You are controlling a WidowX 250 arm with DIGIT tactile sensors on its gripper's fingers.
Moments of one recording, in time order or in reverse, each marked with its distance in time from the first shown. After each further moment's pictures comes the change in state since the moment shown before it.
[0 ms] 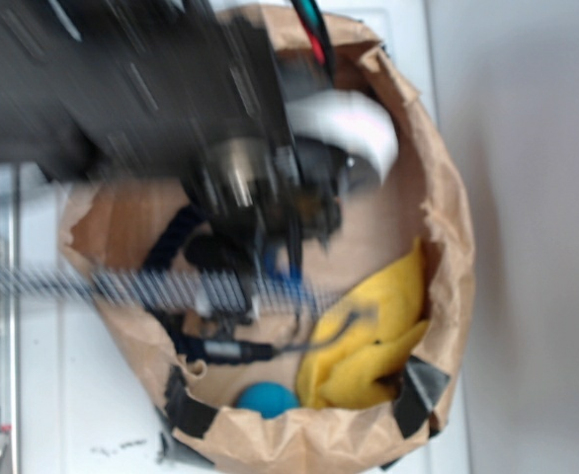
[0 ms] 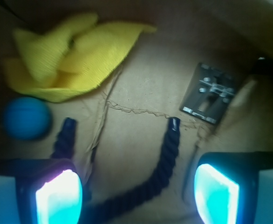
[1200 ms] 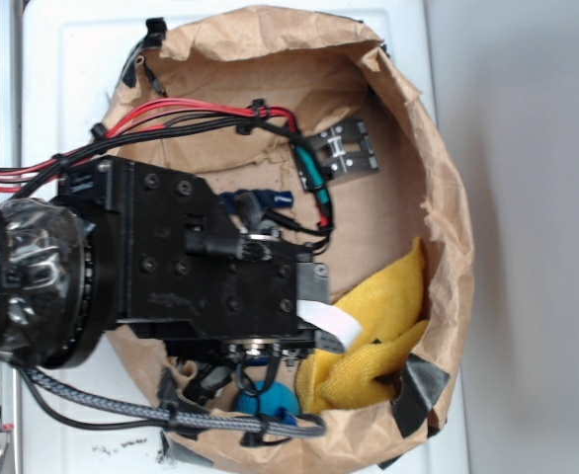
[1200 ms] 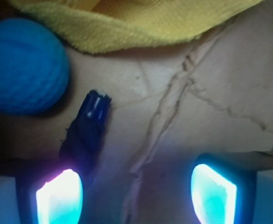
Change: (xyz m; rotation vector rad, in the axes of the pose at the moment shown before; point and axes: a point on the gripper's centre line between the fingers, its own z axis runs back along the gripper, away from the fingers) arm -0.018 -0.031 -0.056 -0.095 0.069 -0.154
